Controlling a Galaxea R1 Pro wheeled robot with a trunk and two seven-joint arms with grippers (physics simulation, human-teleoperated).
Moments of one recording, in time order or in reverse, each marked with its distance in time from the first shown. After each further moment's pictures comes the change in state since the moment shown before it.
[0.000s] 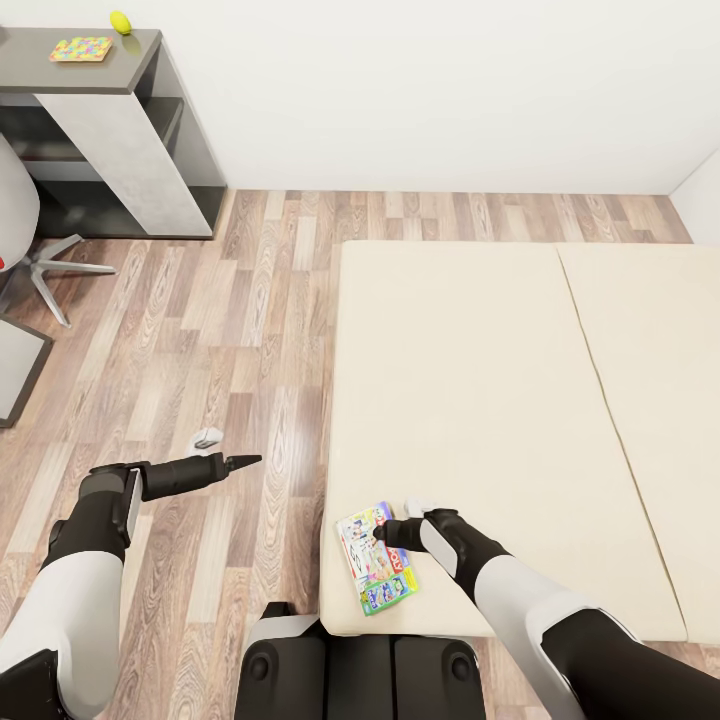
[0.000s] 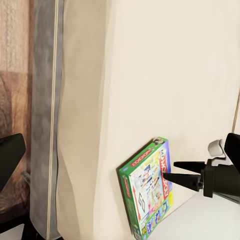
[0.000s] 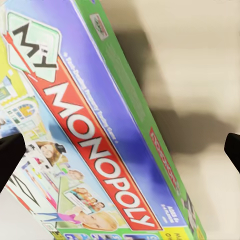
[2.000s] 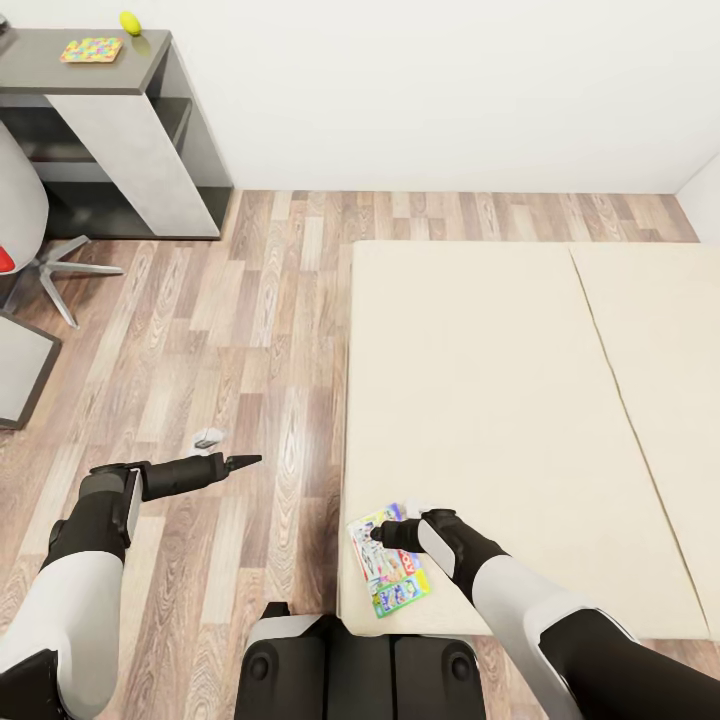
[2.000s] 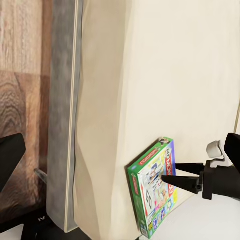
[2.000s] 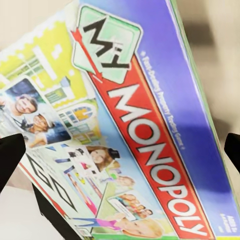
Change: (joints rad) left arm 0.000 0.000 -0.001 0.000 0.001 0.001 -0.001; right arm 0.000 0.007 0.000 0.000 -0.001 0.012 -0.001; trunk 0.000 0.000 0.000
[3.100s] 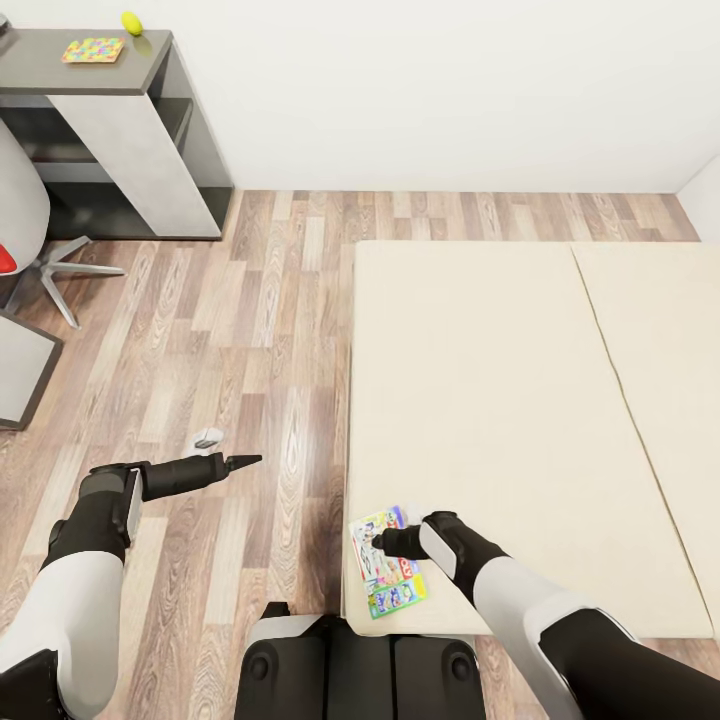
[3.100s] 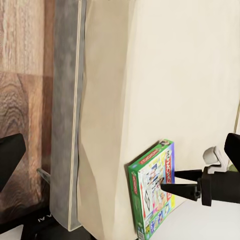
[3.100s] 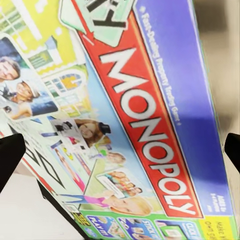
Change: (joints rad) left arm 0.000 0.000 0.000 0.000 0.001 -0.002 -0.003; right arm 0.000 -0.001 -0.008 0.022 -0.008 0.051 0.001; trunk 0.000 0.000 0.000
